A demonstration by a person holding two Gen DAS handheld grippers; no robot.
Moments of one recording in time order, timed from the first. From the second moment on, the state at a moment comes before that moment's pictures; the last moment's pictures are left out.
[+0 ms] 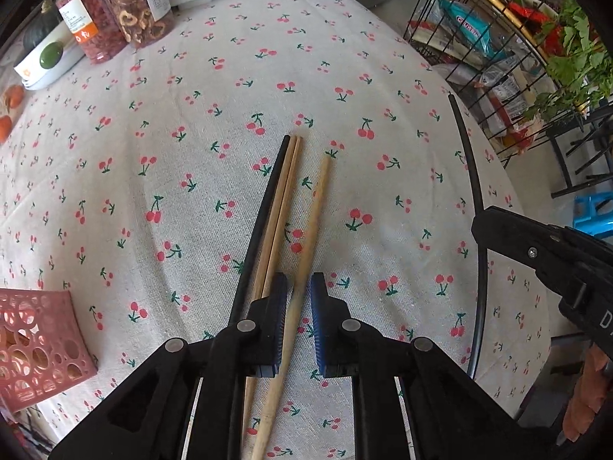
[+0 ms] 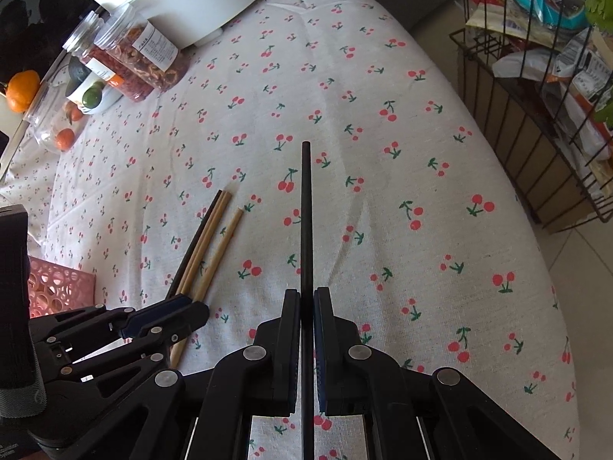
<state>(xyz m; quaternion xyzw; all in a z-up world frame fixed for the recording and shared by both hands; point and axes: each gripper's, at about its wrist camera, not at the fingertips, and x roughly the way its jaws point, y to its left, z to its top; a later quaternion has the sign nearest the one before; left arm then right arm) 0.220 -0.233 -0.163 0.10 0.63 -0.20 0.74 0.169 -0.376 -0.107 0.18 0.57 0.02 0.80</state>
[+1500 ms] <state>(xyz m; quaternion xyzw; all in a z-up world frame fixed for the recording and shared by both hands) 0.075 -0.015 0.019 -0.06 0.37 -0.24 0.90 0.102 -0.240 0.003 0.13 0.42 0.08 0.89</state>
